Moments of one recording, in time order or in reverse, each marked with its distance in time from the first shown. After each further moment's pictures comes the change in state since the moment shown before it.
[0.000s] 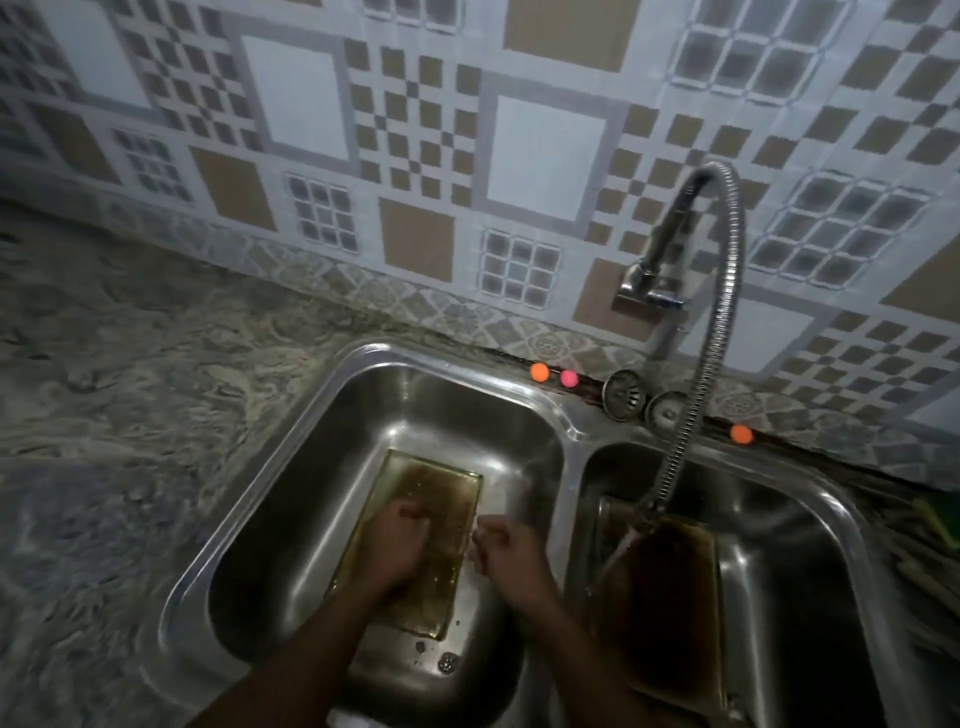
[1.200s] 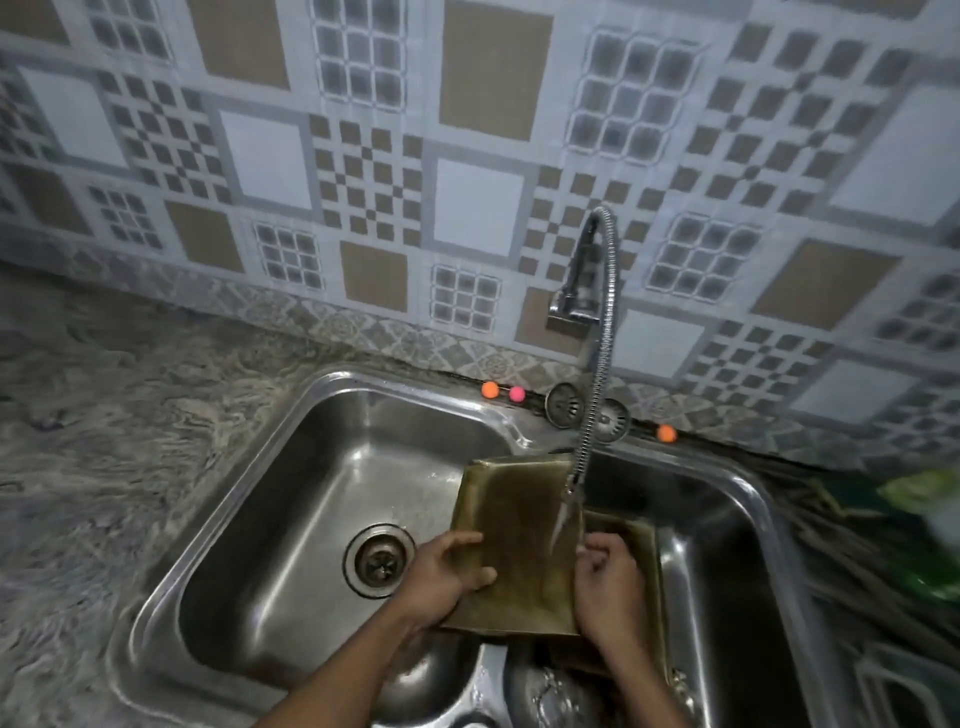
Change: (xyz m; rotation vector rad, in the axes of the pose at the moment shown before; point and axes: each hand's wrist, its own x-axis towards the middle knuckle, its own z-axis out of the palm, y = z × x) left_hand -0.072 0.036 0.059 -0.385 -0.358 0.117; right_hand -0.086 0.013 -0.115 -0.220 0.650 -0.059
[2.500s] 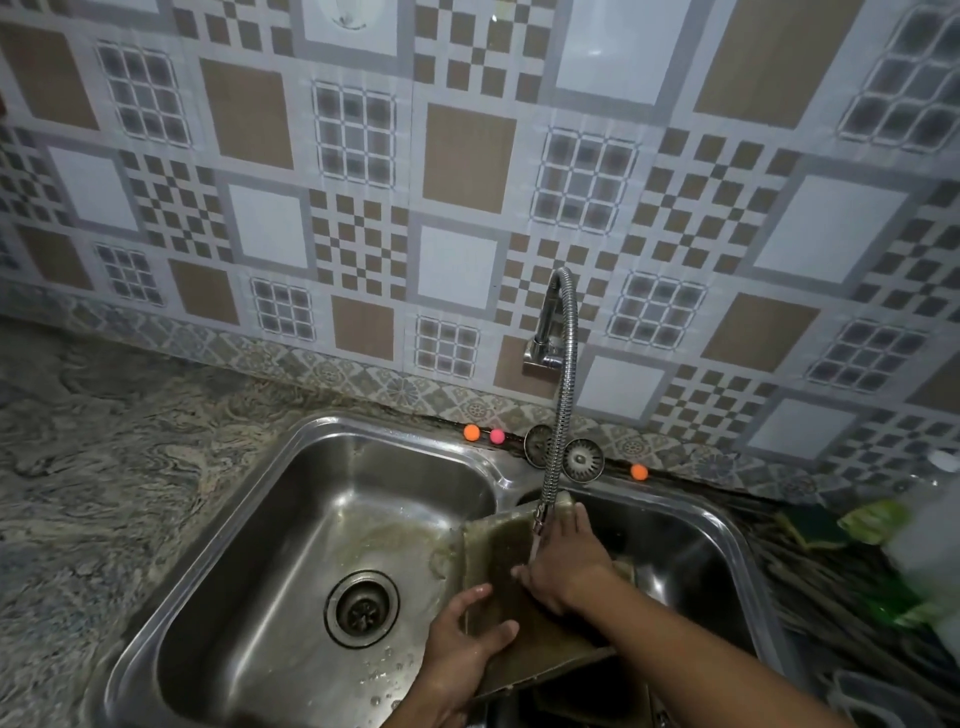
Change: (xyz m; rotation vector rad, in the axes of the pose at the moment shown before) left_hand -0.034 -0.002 0.056 -0.251 0.045 -0.005; right_hand 0.045 -0.061 -0.007 -1.353 -0.536 -0.447
